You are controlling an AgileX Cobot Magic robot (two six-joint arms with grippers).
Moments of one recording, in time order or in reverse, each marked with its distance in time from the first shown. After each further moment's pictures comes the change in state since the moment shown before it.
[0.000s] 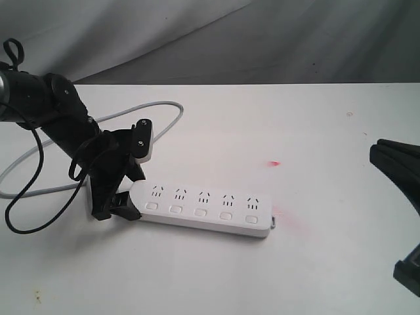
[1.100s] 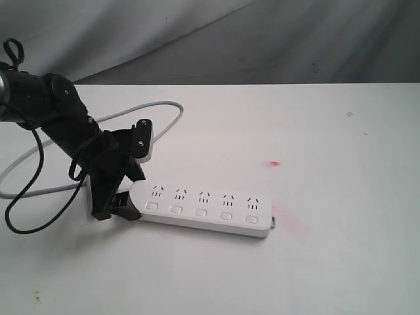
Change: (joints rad) left arm 0.000 0.000 0.000 0.000 0.000 0.000; right arm -0.361 -0.407 0.104 -0.015 0.049 0.151
